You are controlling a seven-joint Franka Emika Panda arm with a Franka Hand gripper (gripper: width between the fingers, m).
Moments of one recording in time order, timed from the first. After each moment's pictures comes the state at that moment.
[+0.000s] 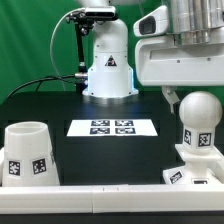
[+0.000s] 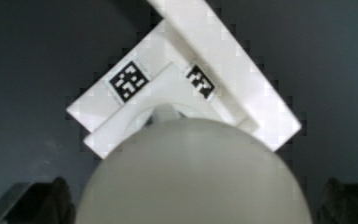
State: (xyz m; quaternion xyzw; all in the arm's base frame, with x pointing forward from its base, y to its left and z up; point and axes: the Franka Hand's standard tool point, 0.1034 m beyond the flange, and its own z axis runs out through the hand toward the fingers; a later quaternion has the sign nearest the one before) arm 0.620 0.102 0.118 -0.95 0.32 -0.01 0.07
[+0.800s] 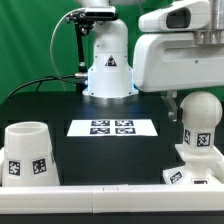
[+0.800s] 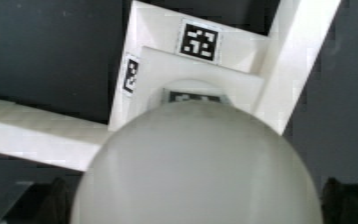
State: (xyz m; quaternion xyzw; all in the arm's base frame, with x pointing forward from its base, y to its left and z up) arm 0.624 0.097 0.115 -0.99 -0.10 -0.03 0.01
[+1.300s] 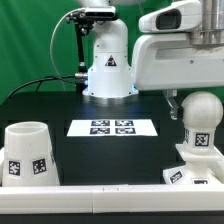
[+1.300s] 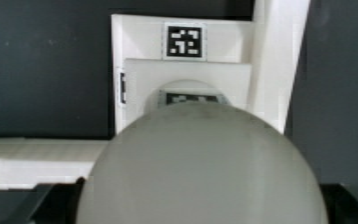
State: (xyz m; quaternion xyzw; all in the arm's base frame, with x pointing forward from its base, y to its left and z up) arm 0.624 0.097 0.115 -1.00 0.01 -0.03 0.02
